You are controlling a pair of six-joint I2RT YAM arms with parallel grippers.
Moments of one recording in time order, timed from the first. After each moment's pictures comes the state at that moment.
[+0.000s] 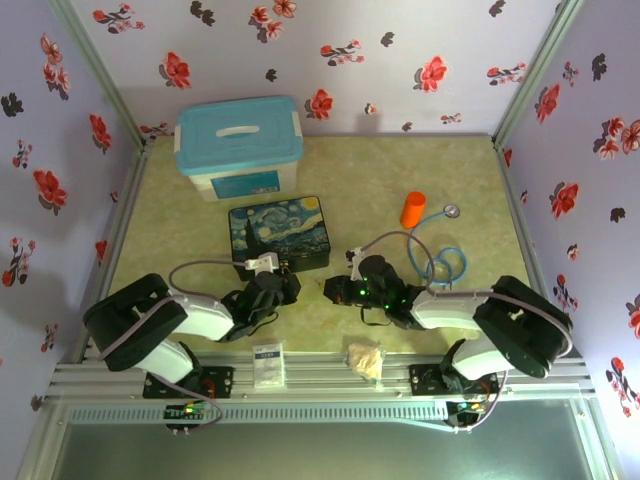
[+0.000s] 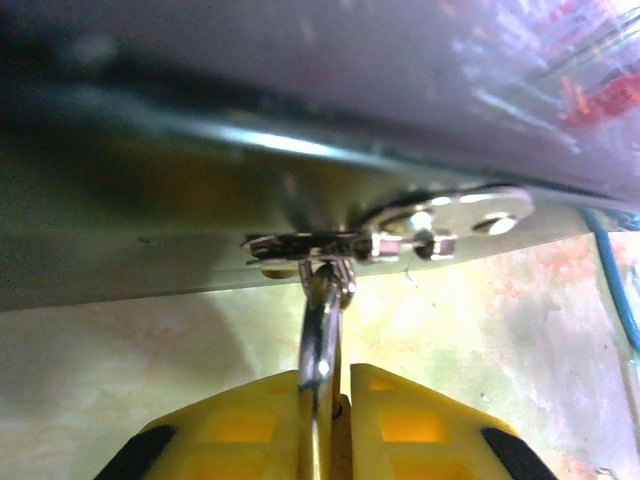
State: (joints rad) left arm -0.94 1.49 0.28 0.63 -0.25 -1.03; right arm 0.87 1.42 0.40 0.49 -0.29 0.98
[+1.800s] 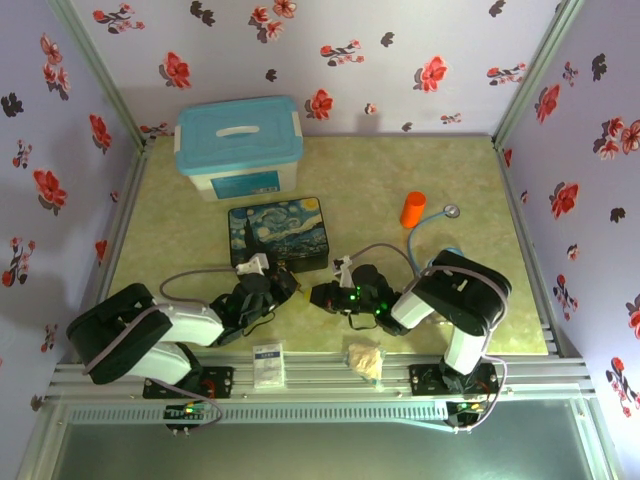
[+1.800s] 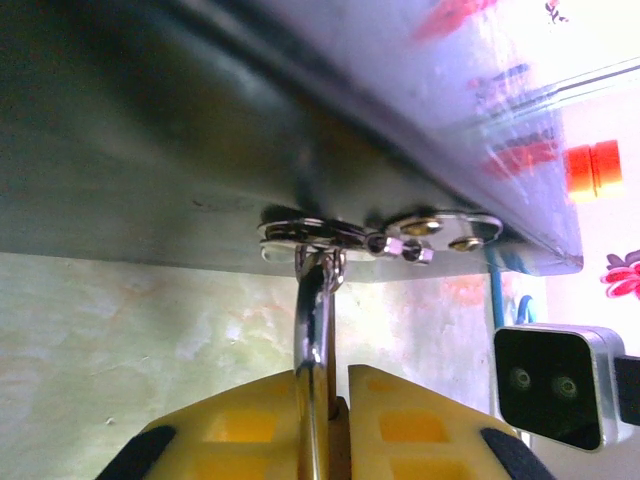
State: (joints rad) left arm -0.90 1.40 0.22 0.71 -0.17 -1.25; right arm 0.90 1.78 0.37 1.03 -0.43 1.19
